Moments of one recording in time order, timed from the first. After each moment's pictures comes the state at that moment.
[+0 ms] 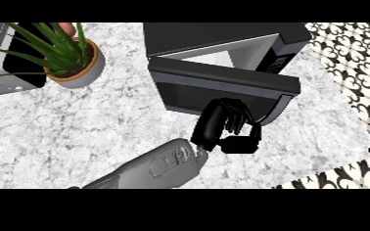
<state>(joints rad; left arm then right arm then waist) -0.80 0.00 -1.00 -1.03 0.48 0.72 -0.17 0.49 -0.72 -0.07 -1.96 -0.75 0.54 -0.48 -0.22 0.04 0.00</state>
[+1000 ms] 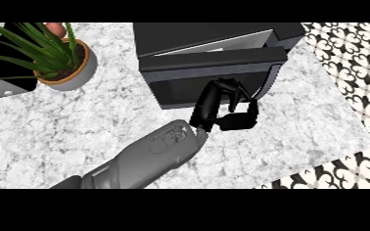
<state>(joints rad) -0.88 0.00 -0.93 -0.93 0.75 0.68 -0.28 0.46 -0.77 -0.12 -1.97 -0.85 0.54 -0.44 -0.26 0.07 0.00</state>
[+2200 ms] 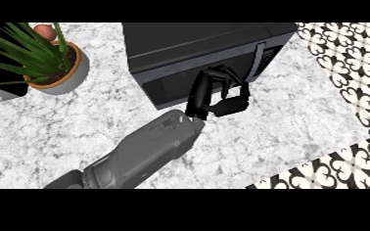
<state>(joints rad) -0.93 0.00 -0.90 -0.82 0.91 0.70 -0.47 0.44 -0.84 -0.14 -2.03 -0.92 0.63 -0.41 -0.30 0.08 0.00</state>
